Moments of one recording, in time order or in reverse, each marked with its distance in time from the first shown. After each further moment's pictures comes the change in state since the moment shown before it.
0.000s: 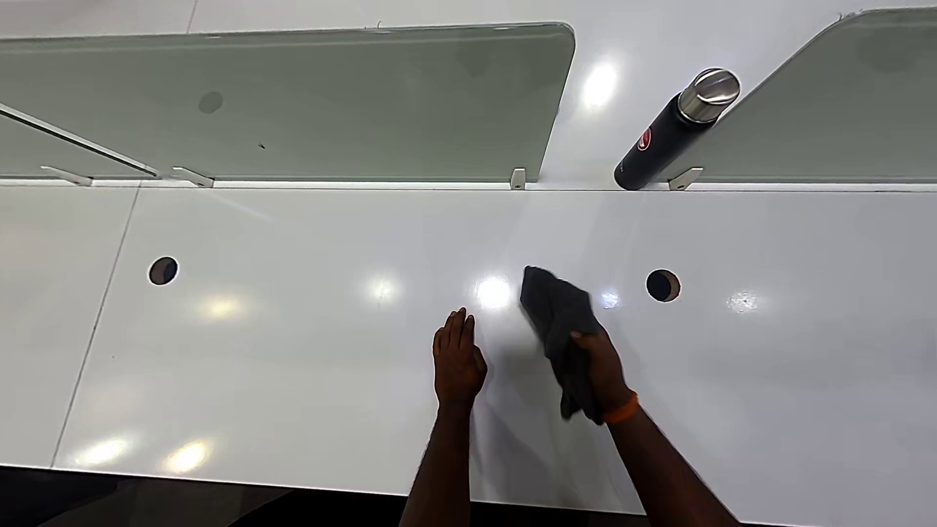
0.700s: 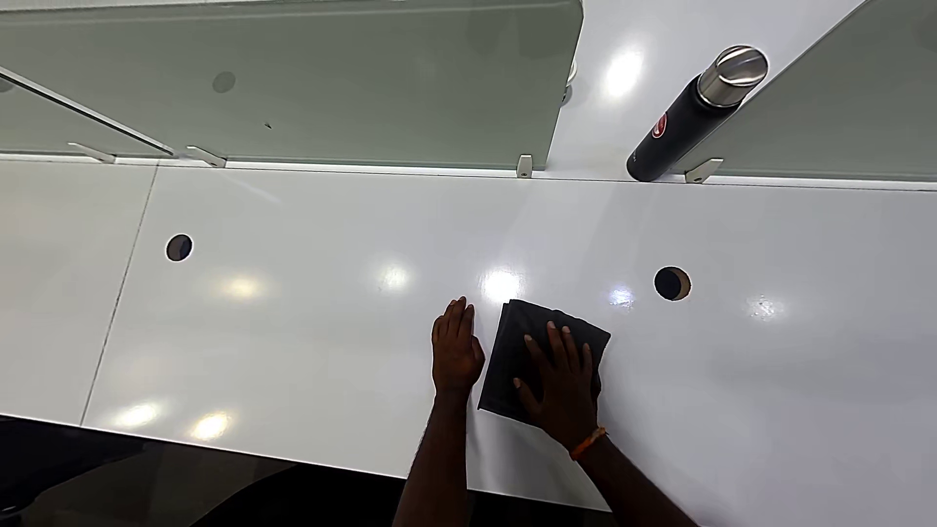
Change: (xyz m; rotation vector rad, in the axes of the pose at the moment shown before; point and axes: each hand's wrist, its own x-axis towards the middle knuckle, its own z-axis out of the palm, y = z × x) left_hand -0.003 -0.003 0.003 0.008 -0.010 -0.010; right_hand -0.036 0.089 -0.005 -1.382 -0.136 -0.457
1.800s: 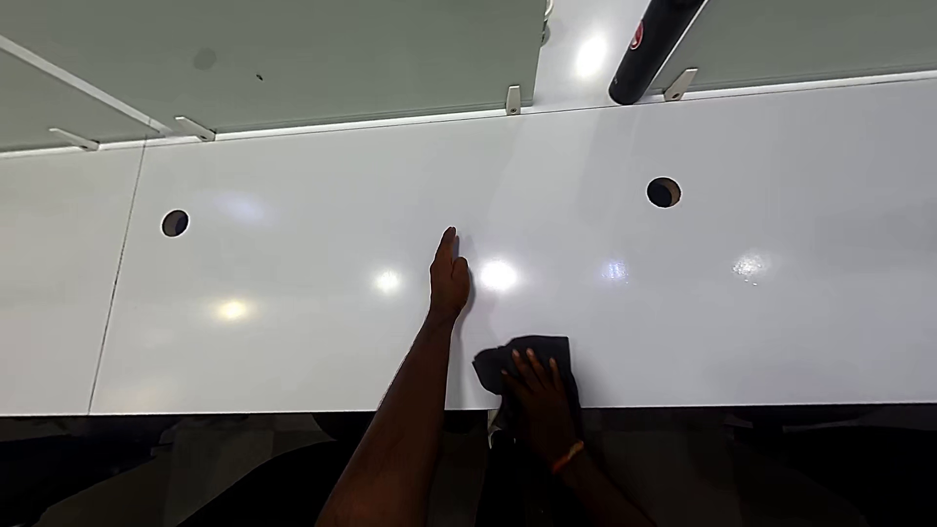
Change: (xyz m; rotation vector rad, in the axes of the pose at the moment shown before) left_hand 0.013 -0.022 -0.047 -0.672 -0.113 -0.096; right_hand -0.166 -0.093 0.082 0.082 0.123 -0.083
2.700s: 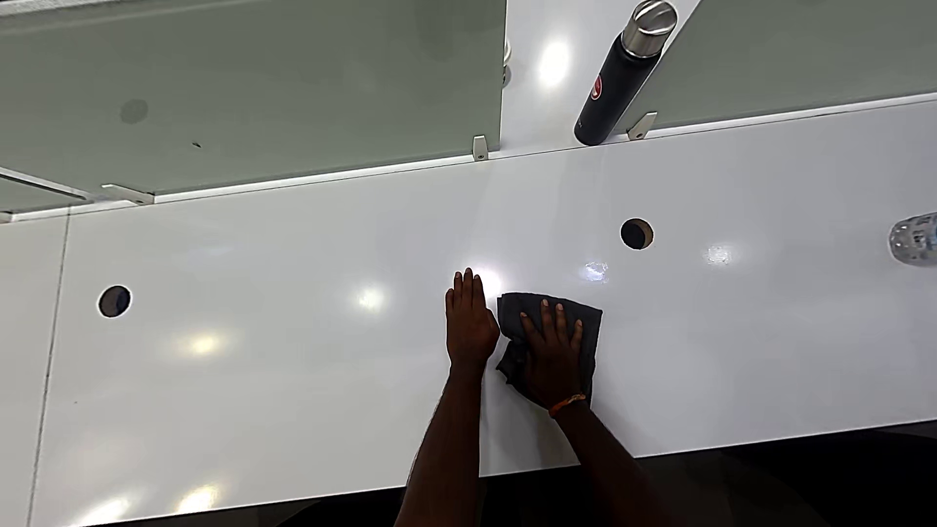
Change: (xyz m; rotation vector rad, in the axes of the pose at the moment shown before) left_hand 0.020 0.009 0.079 0.676 -0.090 0.149; right_hand 0.152 0.084 -0.028 -0.187 0.032 0.320
